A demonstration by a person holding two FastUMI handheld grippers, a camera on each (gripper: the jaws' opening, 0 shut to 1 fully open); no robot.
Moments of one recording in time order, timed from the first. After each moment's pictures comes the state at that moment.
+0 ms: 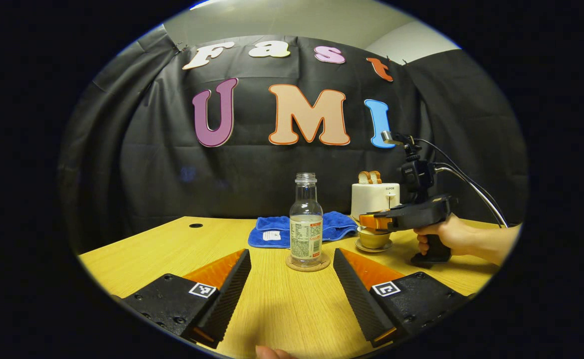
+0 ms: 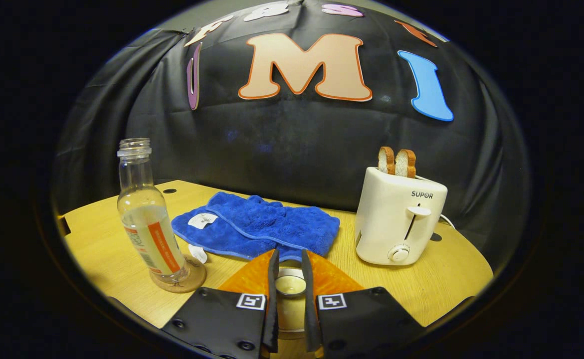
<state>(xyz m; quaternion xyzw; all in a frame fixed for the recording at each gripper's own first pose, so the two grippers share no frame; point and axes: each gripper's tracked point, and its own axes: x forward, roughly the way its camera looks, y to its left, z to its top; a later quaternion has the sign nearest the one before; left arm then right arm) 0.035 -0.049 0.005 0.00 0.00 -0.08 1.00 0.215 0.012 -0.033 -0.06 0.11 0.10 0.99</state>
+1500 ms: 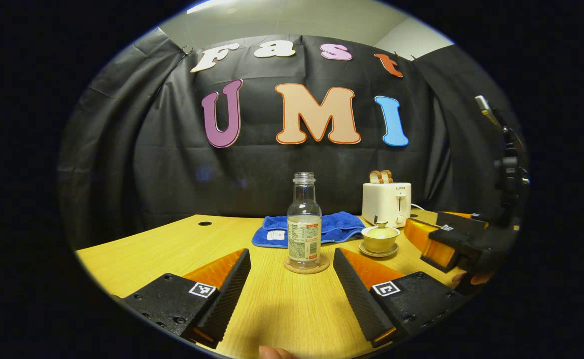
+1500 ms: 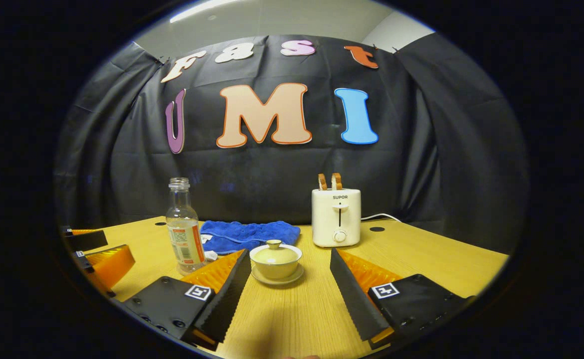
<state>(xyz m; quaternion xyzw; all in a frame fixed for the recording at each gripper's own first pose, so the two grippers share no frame) 0.032 -0.074 0.004 0.00 0.00 -0.01 1.00 0.043 -0.034 0.002 0.00 0.00 -0.02 1.00</state>
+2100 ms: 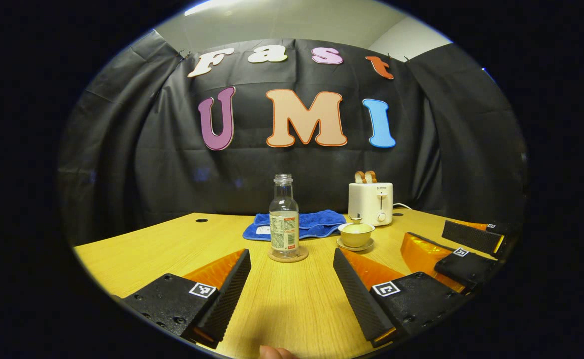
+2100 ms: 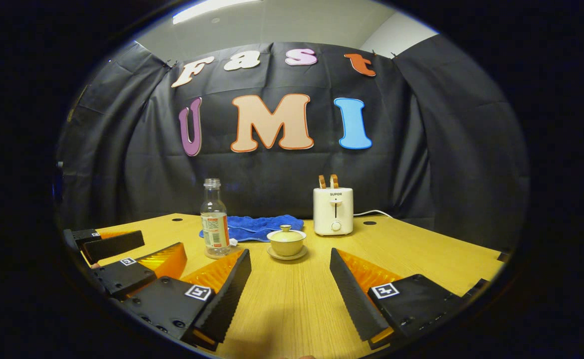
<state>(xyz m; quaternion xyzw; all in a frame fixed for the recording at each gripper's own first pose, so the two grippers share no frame) -0.015 -0.113 0.006 0.00 0.00 -0.03 1.00 -0.040 -0.017 0.003 0.00 0.00 -0.01 1.00</state>
